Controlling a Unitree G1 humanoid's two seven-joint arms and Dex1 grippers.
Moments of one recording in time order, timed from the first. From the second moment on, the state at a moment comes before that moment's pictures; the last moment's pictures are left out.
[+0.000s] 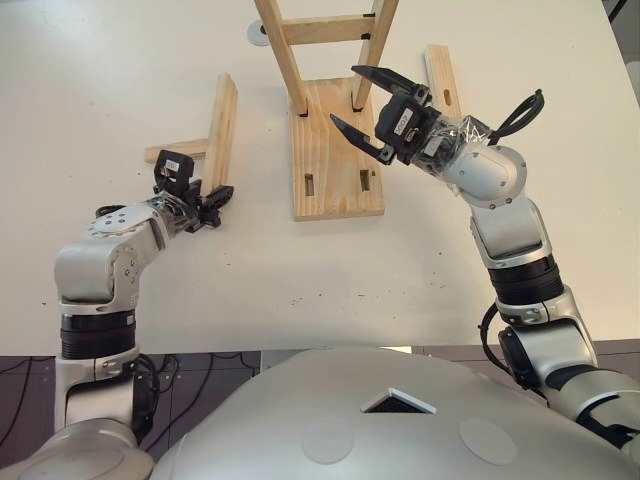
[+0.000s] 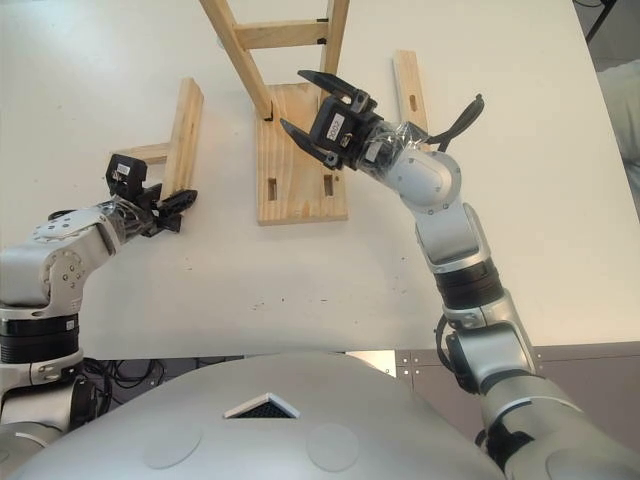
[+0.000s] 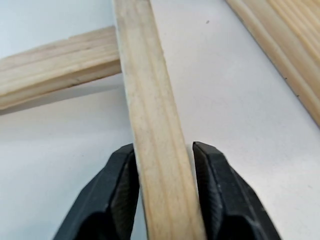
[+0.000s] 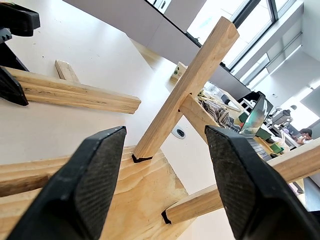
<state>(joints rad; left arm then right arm) 0.03 0.54 0.10 -0.22 -0.42 0.91 -0.38 -0.28 -0.33 0.31 -0.09 -0.13 -0.04 0.59</state>
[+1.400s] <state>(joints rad) -0.20 0.26 -0.14 -0.38 -0.04 0.06 -0.26 -0.84 -0.25 -0.31 0.00 1.19 1.03 0.43</state>
